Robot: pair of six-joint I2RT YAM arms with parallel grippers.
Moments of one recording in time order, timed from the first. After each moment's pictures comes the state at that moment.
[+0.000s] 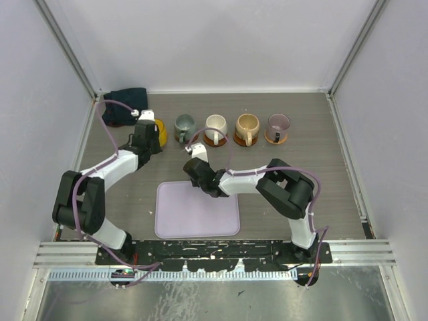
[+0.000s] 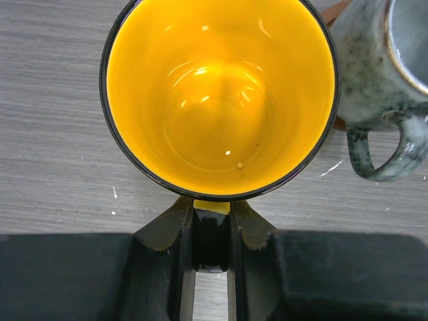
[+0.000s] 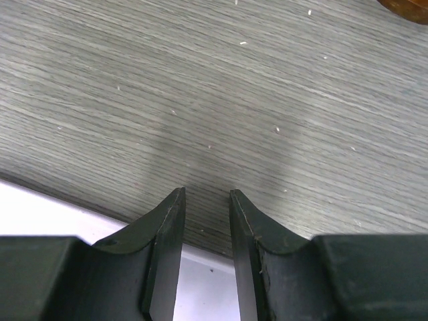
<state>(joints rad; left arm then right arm) -0.27 1.53 0.90 -0.04 -0.28 -0.27 1.00 1.97 1.12 0.10 0.47 0.46</state>
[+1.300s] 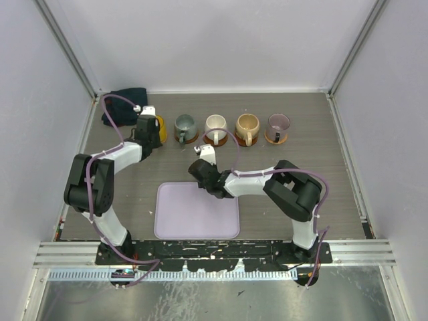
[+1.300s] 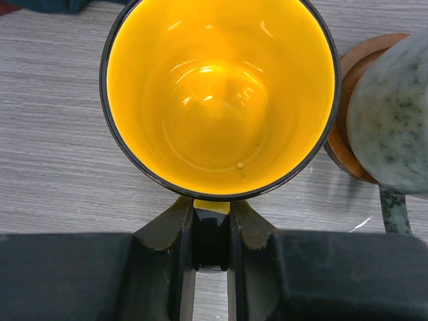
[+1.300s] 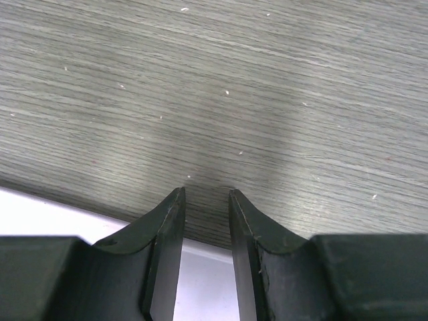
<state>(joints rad) -0.23 1.73 1.01 0.06 -0.26 -0.22 1.00 1.89 1.04 0.03 0.51 0.56</state>
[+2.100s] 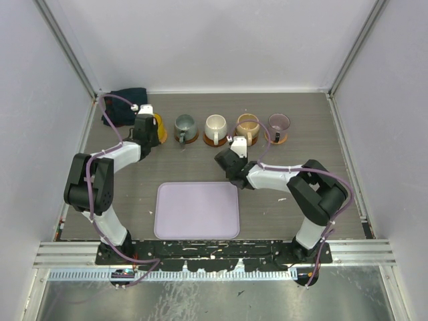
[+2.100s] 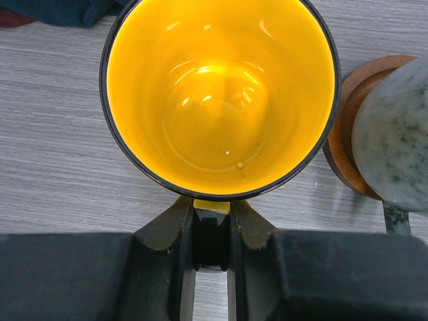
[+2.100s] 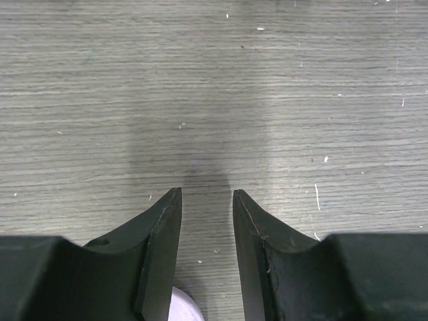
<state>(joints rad) -0.21 1.74 1.01 0.09 -0.26 -0.22 0.79 1.71 0.90 -0.11 0.61 0.59</state>
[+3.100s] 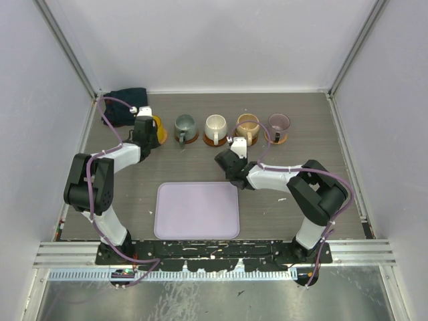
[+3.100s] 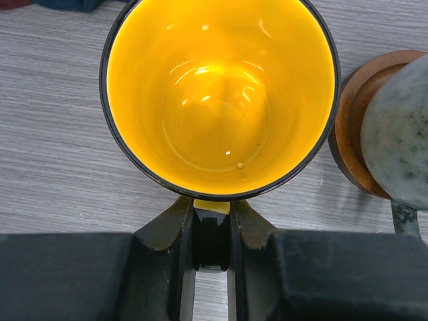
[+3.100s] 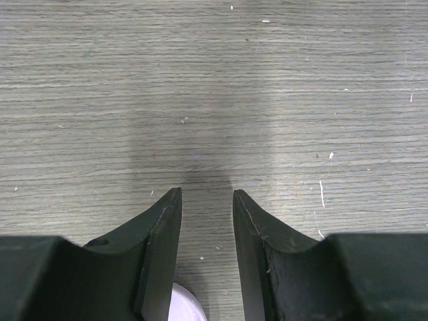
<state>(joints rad) -0.20 1.74 0.98 0.11 -0.26 -0.25 0.79 1.71 0.89 -0.12 0.60 0.59</state>
